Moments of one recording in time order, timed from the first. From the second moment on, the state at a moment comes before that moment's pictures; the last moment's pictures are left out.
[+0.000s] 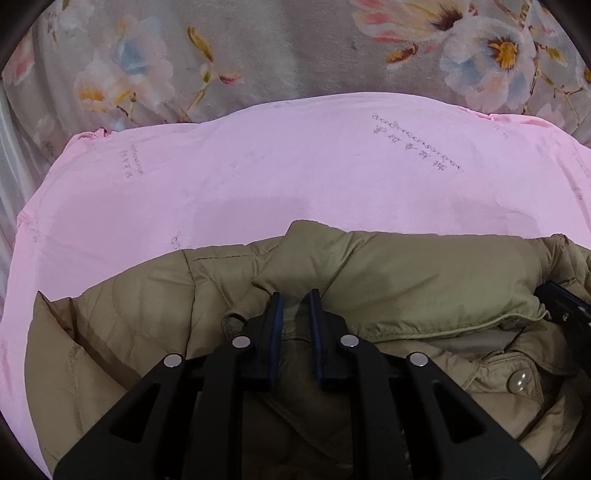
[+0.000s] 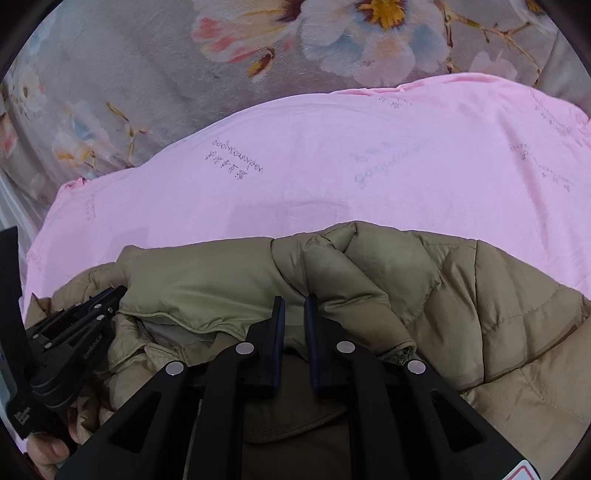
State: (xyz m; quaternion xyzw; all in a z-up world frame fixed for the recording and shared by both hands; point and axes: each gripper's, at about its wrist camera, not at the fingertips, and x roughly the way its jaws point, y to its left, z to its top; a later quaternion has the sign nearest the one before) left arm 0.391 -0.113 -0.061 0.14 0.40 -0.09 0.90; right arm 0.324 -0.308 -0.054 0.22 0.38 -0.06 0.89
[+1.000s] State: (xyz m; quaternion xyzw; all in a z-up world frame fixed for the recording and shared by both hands) left arm 0.062 0.204 -0.035 -0.08 0.54 -0.16 0.82; right arm -0.188 -0.251 -0.070 0.33 0.41 0.01 0.85
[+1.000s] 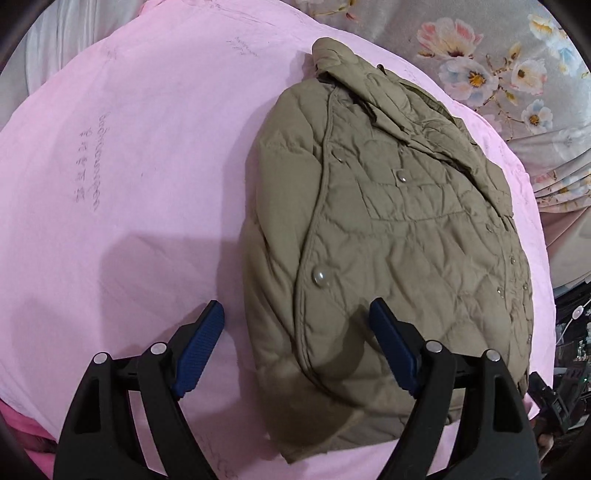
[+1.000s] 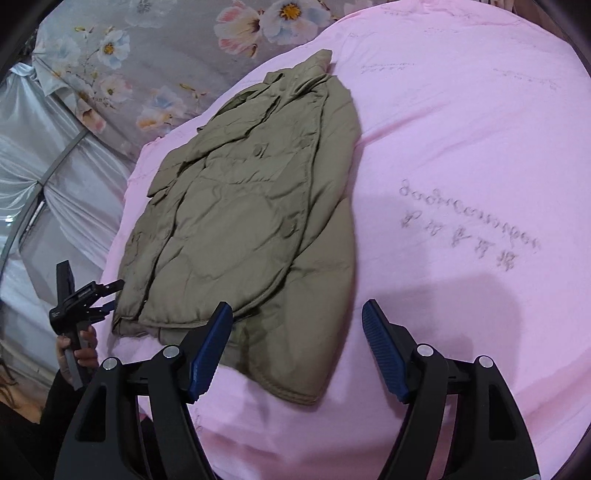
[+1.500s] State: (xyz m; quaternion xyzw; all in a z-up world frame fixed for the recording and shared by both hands) left arm 0.020 0.205 0.037 -0.12 0.52 -0.21 0.82; right arm -0.217 -0.247 0.013 0.33 0.27 0.07 0.90
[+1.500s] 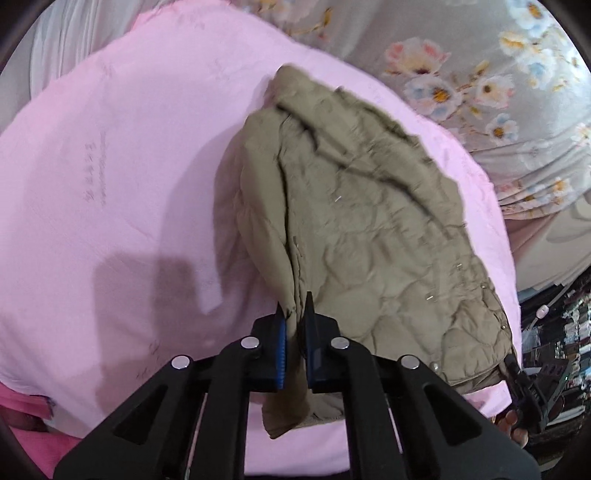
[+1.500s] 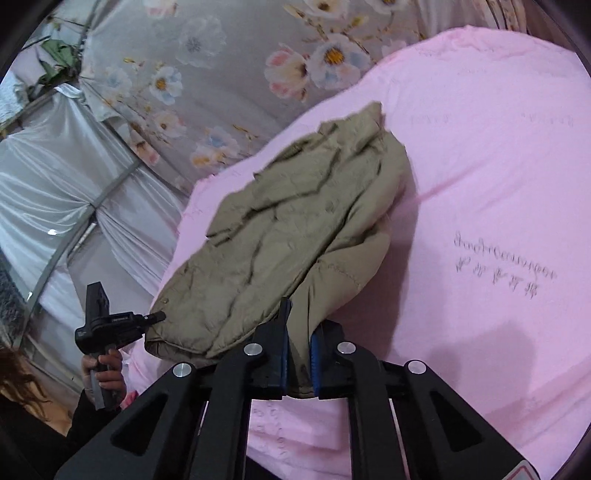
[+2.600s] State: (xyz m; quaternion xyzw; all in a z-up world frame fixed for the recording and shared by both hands) left arm 0.235 0.093 0.023 -0.06 0.45 -0.18 0.87; right arm 0.031 -0.357 0.007 0.41 0.23 -0.02 0.88
